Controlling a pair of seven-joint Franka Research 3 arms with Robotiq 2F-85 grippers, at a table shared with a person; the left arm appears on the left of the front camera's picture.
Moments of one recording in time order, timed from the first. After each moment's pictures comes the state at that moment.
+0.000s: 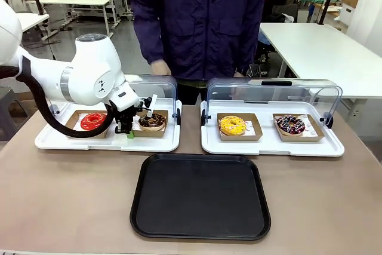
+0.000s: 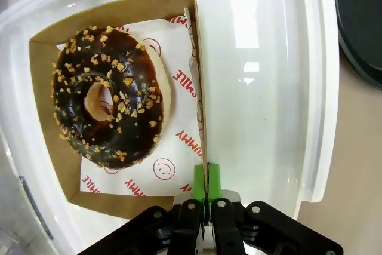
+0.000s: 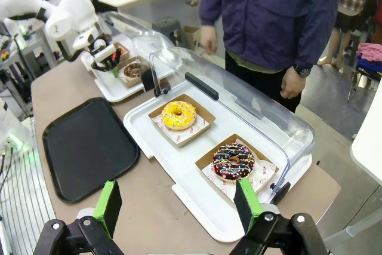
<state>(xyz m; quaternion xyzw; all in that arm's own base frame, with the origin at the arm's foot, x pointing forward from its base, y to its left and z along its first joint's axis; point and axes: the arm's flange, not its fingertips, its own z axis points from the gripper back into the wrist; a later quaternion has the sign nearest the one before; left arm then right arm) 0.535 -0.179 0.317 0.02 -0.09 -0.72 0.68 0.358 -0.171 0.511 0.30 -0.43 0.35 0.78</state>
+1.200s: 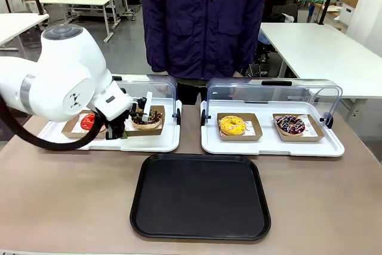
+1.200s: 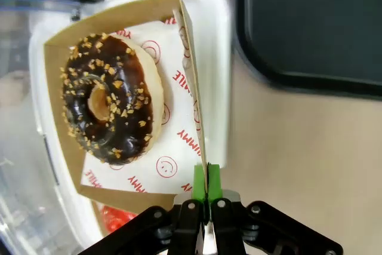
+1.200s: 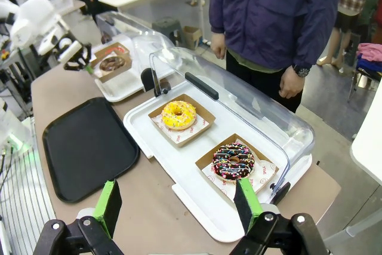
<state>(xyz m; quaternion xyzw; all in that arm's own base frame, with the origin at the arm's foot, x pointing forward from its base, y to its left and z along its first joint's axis) 0.417 -0.189 0.375 0.07 -0.15 -0.70 0.70 0.359 -0.171 0.511 0.30 -0.43 0.35 0.78</state>
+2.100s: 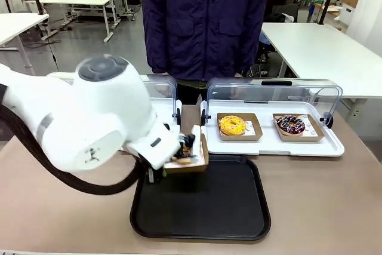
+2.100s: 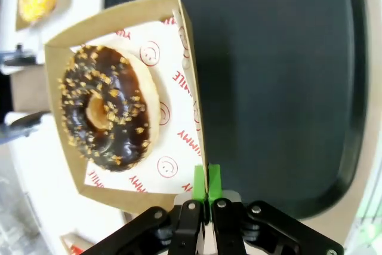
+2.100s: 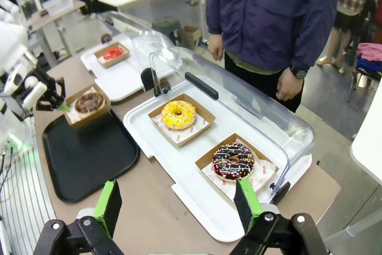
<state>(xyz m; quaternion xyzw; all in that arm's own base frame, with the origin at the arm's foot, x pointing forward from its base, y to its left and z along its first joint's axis) 0.292 -0.313 0.361 0.05 -0.16 -0.71 0.69 0.359 -0.171 0.511 0.30 -0.43 0.35 0.78</state>
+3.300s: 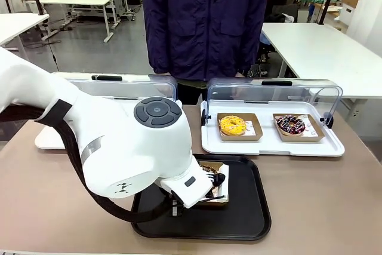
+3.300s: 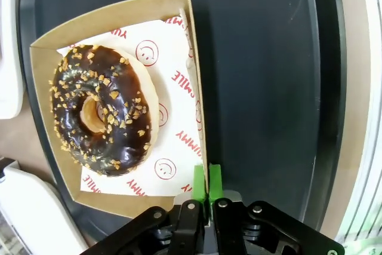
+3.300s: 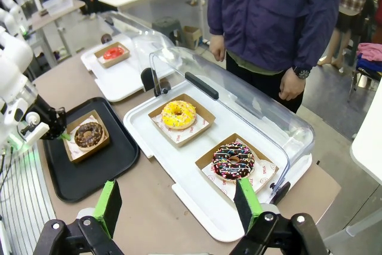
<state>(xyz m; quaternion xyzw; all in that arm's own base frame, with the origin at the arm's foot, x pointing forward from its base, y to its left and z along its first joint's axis) 0.263 -0.369 0.310 0.05 -0.11 -0.73 0.67 0.358 -0.171 0.511 0.30 -0.43 0.35 0.78</state>
